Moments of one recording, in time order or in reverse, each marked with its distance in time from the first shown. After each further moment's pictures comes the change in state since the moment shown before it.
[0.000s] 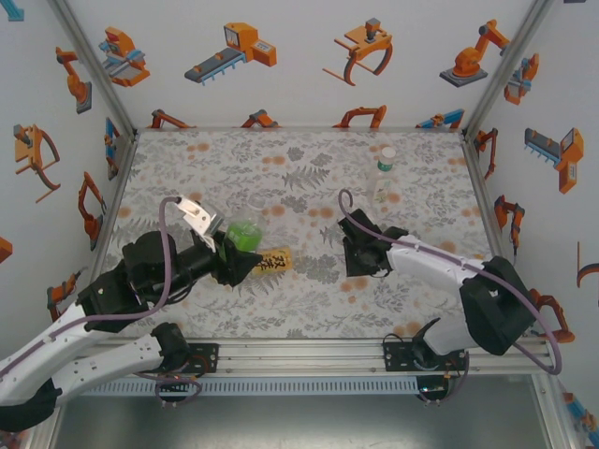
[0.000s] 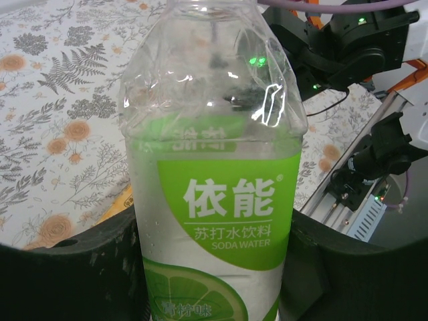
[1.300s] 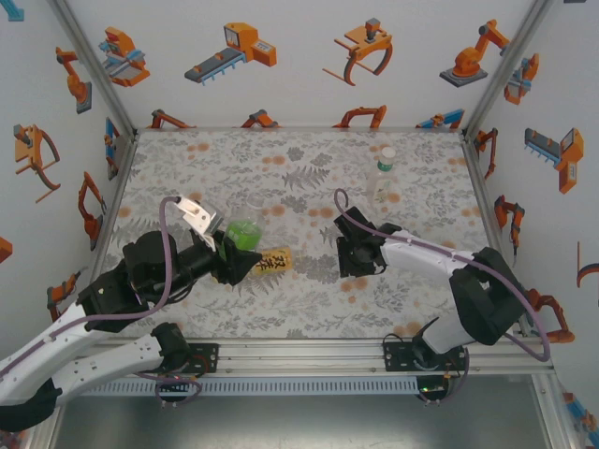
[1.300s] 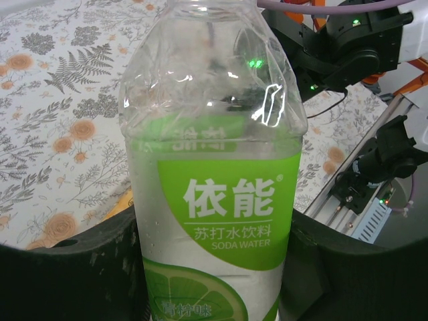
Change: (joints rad) left arm 0.000 0.000 0.000 0.000 -0.019 0.000; right arm -0.001 0.054 0.035 0.000 -0.048 0.011
